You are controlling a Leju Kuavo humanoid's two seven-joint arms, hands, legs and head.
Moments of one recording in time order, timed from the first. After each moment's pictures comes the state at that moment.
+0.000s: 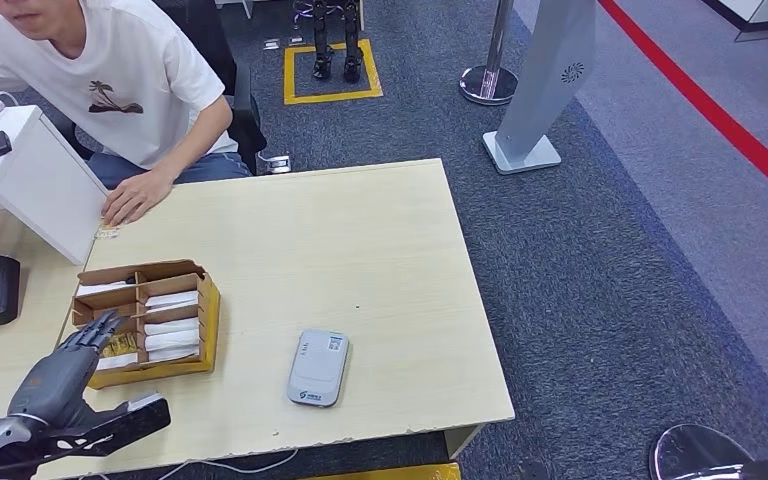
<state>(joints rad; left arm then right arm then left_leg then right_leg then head) 0.09 0.61 -0.20 -1.76 -0.77 -0.25 0.17 -0.13 0.13 -0.83 -0.25 0.93 -0.12 -0.14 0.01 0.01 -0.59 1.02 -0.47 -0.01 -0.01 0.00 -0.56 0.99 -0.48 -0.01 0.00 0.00</state>
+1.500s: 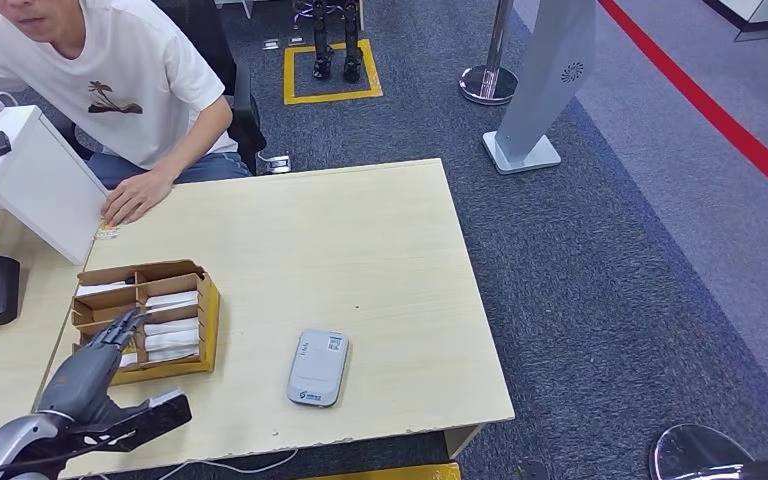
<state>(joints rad) 0.06 0.51 -0.21 -1.73 -0.79 -0.25 0.14 -0.13 0.13 -0.83 -0.25 0.94 -0.12 -0.15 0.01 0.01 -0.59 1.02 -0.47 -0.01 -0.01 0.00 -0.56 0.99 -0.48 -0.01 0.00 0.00</state>
